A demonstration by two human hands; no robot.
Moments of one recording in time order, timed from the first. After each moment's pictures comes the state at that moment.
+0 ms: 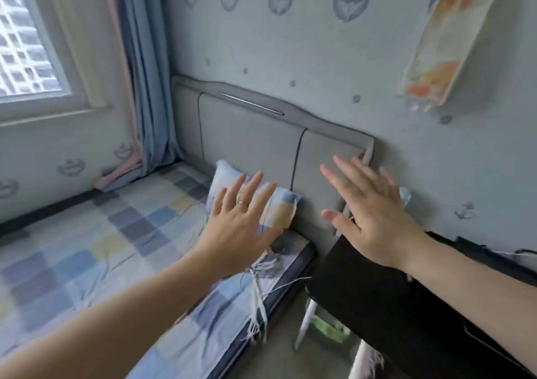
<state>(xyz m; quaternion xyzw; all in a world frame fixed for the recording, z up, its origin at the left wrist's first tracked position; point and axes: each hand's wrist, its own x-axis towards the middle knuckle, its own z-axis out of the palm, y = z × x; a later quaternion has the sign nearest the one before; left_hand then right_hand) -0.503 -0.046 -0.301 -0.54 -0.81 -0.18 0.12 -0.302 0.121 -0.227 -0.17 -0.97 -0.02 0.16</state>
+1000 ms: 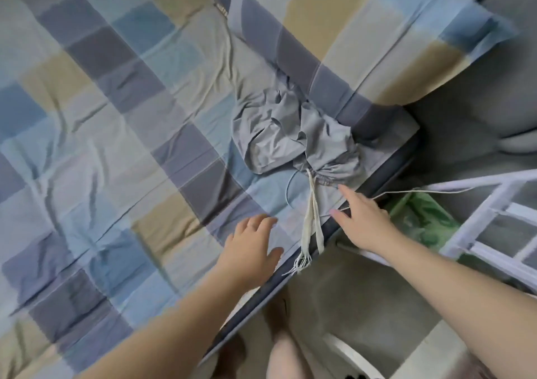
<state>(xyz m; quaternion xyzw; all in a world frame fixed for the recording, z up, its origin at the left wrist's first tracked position) -0.741 0.034 -0.812 -0.33 -0.85 -0.11 -0.40 -0.645 0.273 -0.801 -0.34 -0.86 0.23 -0.29</state>
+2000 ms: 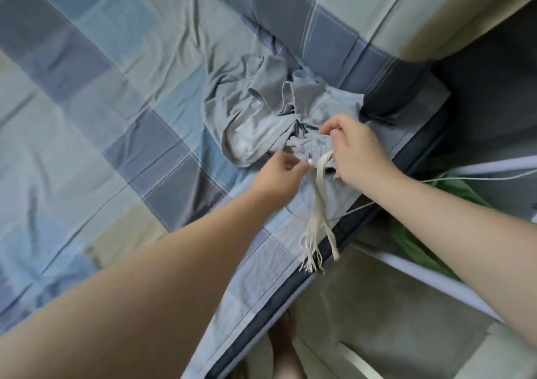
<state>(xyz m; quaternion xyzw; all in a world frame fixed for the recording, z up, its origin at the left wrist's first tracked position) -0.812 0.188 -0.912 -0.09 -0.77 -0.38 -0.50 -0.740 0.322 -0.875 -0.38 -0.85 0.38 -0.05</state>
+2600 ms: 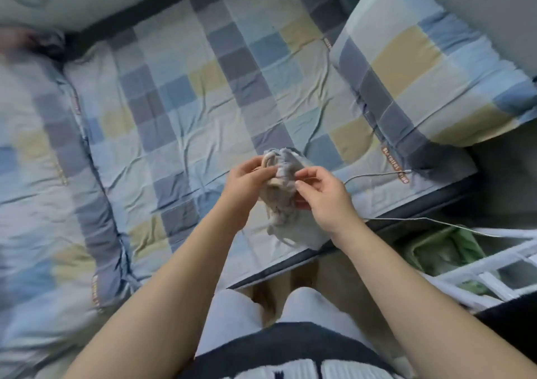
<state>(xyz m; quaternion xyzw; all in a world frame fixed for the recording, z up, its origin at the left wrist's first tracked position) -0.768 -0.039 -0.570 0.14 -0.67 -0.66 -0.31 -0.700 0.113 -0.576 -0.26 -0.65 0.70 -0.13</state>
